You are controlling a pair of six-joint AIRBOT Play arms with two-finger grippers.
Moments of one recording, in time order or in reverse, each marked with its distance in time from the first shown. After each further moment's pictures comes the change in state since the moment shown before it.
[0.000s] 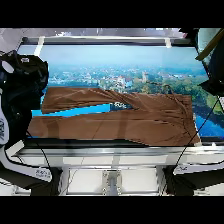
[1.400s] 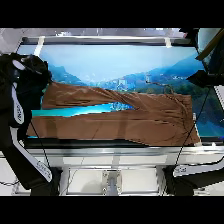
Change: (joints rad) left arm 0.016 -0.384 0.426 -0.261 -0.174 0.189; right arm 0.151 -0.001 0.046 0.003 0.029 0.014
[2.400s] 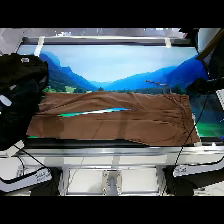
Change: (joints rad) left arm 0.162 0.745 -1.102 0.334 0.281 0.048; right arm -0.002 0.000 0.005 -0.152 0.157 0.000
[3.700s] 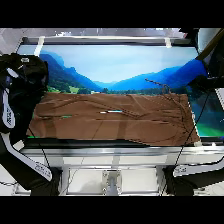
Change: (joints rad) left arm -0.093 -0.628 0.805 -0.140 -0.232 -0.120; right arm 0.003 0.000 0.000 0.030 -0.083 0.016
